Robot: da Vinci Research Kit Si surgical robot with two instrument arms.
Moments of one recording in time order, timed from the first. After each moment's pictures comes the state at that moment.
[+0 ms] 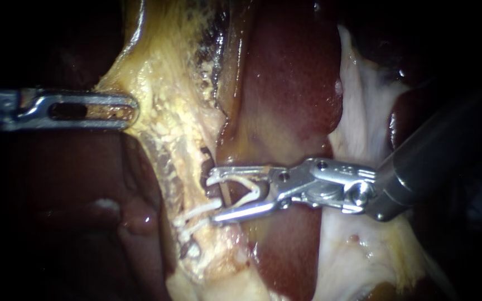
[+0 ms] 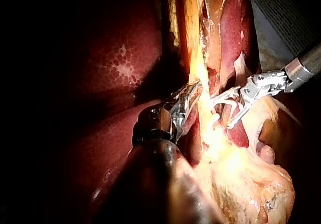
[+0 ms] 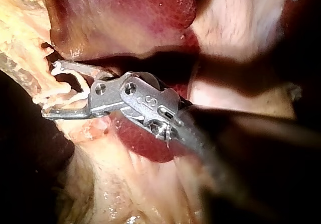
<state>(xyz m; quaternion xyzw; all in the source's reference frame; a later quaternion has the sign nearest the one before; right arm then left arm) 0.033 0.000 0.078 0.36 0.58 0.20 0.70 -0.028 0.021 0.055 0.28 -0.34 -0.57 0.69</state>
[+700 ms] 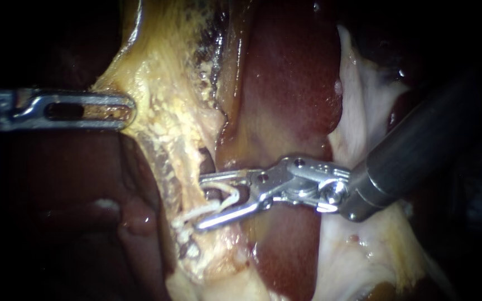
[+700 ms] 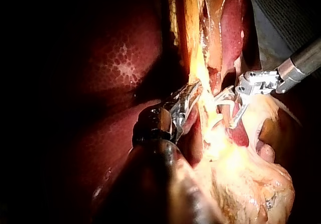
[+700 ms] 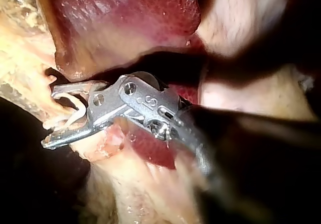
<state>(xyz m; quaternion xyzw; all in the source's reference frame) 0.034 0.003 0.078 0.44 0.63 0.17 0.62 -0.028 0.021 0.055 0.28 -0.34 -0.57 0.69</state>
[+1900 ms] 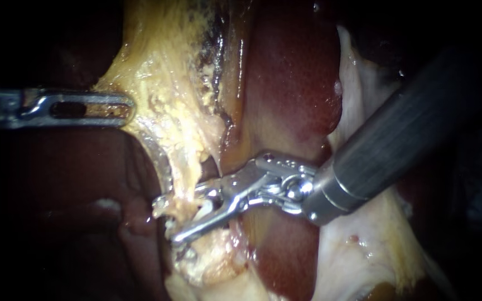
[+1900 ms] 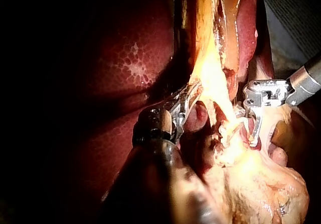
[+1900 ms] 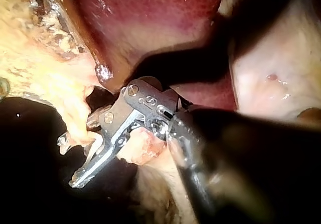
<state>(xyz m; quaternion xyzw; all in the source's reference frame) 0.041 0.001 0.077 0.58 0.59 0.17 0.53 -0.027 0.021 0.059 0.27 -0.34 -0.56 0.70</state>
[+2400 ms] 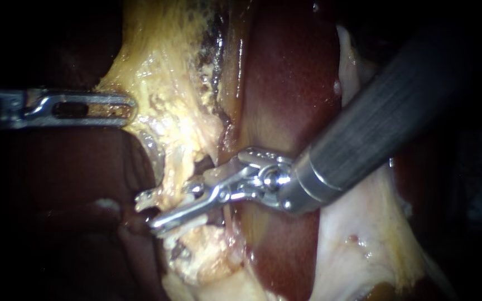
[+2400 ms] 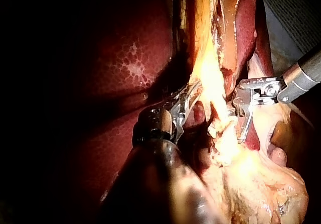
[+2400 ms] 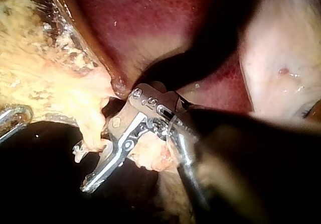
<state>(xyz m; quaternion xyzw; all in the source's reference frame) 0.042 0.003 0.078 0.60 0.54 0.26 0.53 -0.027 0.021 0.059 0.27 -0.34 -0.56 0.70</state>
